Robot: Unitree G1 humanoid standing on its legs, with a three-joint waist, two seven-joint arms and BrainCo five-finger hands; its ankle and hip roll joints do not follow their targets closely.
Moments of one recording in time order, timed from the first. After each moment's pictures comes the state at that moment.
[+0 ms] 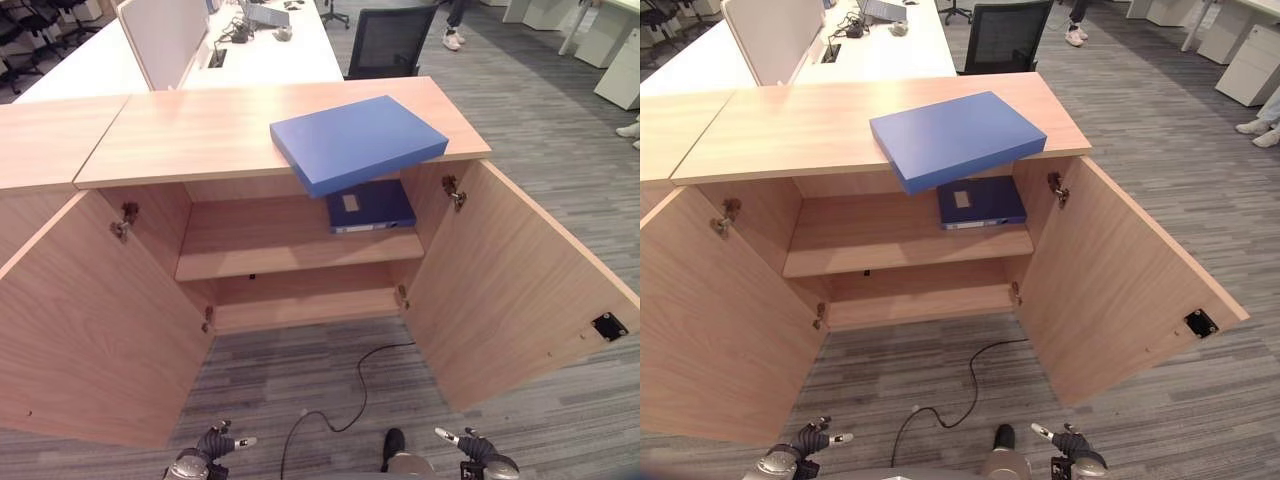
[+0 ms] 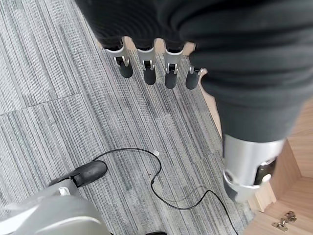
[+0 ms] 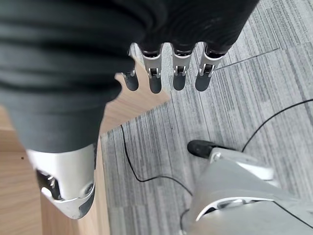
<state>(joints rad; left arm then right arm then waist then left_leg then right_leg) -0.04 0.33 -0.27 1.22 -0.10 -0.12 -0.01 -0.04 -0.27 0.13 1.22 0.29 -0.06 -0.06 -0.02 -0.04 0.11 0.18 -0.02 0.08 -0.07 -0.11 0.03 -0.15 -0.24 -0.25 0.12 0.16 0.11</state>
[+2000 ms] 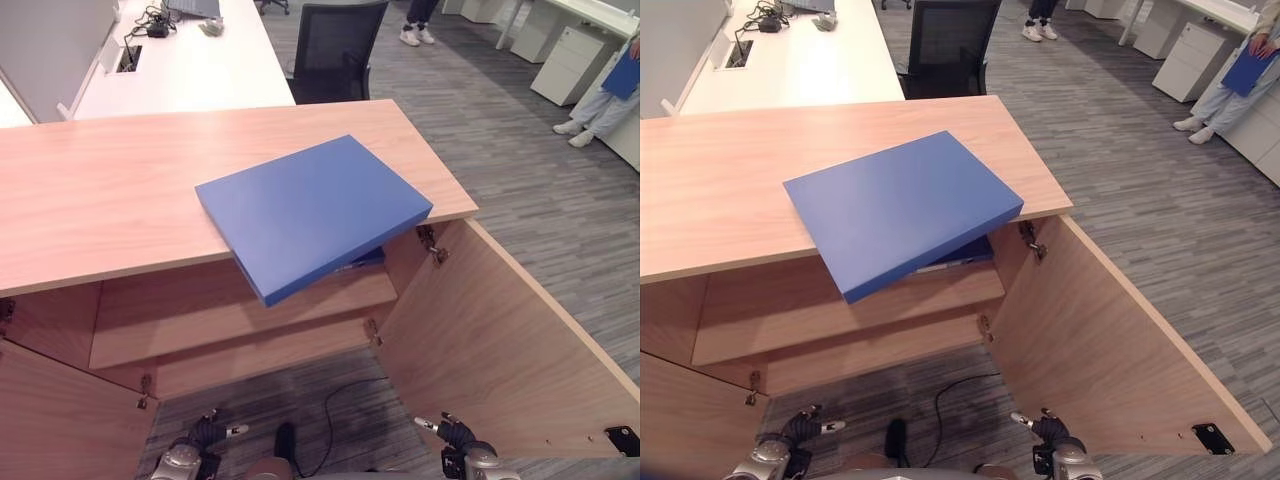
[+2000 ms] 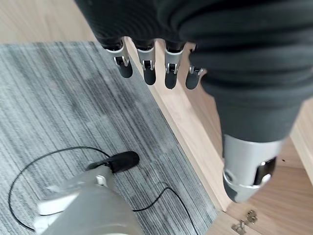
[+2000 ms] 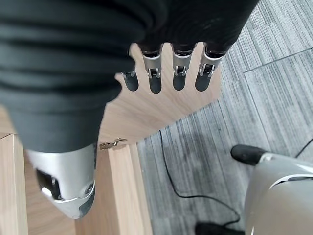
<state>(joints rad) -0.06 0.36 -0.27 1.21 -0.13 -0.12 0.01 -0.06 -0.24 0.20 1.18 0.29 -0.06 -0.06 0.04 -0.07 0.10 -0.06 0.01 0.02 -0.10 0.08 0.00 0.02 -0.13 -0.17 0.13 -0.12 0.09</state>
